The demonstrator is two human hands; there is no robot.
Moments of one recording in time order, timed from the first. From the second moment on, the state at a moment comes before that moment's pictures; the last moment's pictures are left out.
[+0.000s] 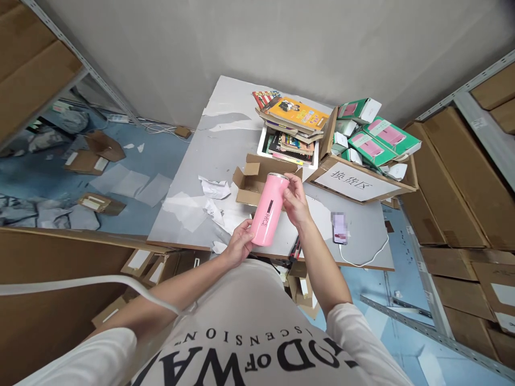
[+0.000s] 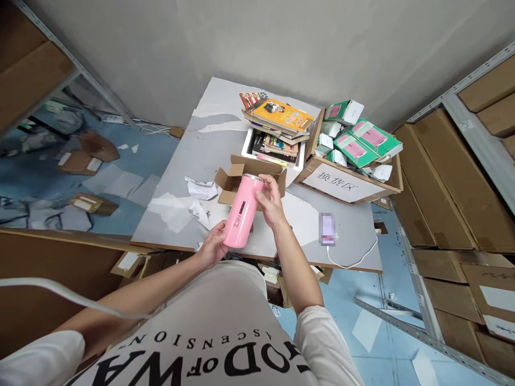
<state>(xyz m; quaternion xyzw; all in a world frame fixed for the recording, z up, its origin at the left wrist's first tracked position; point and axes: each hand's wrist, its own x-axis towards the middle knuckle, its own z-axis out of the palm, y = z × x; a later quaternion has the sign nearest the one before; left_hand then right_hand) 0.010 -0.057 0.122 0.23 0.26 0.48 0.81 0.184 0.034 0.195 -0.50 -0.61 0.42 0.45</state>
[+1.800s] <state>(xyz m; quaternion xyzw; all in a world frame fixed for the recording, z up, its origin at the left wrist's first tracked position) -0.003 0.003 0.022 0.68 0.37 0.39 0.50 0.189 -0.027 0.155 -0.51 -0.74 0.22 0.37</state>
